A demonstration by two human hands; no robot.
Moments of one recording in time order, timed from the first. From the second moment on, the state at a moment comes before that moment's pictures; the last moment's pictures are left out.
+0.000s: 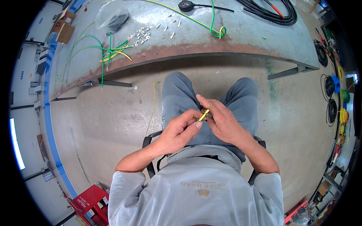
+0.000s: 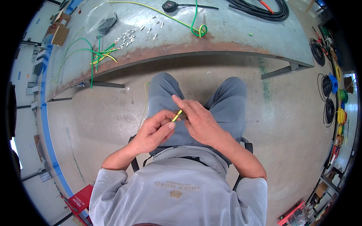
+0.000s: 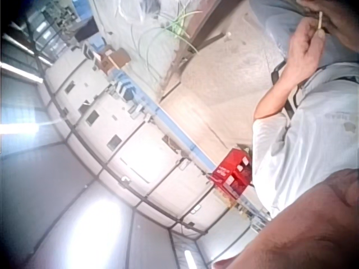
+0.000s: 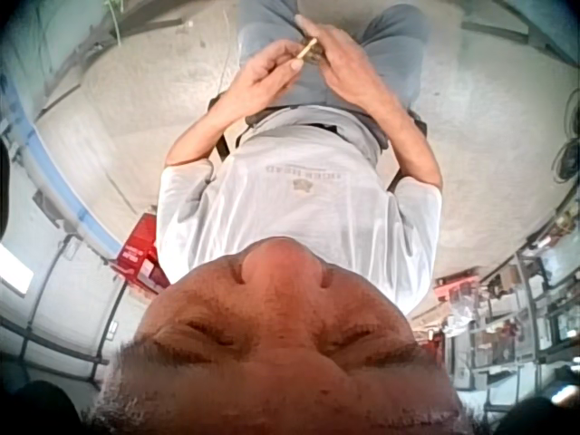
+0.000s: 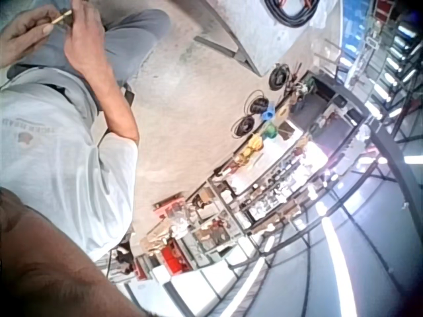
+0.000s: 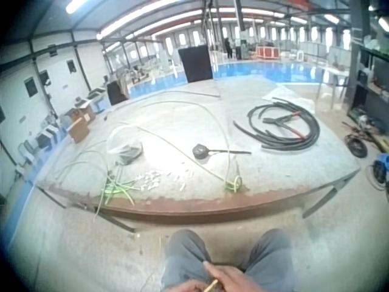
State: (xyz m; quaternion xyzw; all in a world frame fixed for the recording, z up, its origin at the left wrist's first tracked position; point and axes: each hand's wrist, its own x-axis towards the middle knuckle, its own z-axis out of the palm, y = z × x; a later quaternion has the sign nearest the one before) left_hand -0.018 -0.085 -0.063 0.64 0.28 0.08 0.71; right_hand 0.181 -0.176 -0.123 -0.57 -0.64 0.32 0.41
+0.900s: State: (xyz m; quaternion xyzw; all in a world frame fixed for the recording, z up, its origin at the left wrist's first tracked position) left_hand -0.008 -0.083 -0.090 0.53 0.26 0.05 0.81; right_hand 0.188 -0.173 -0.139 -0.63 -0.67 0.18 0.36
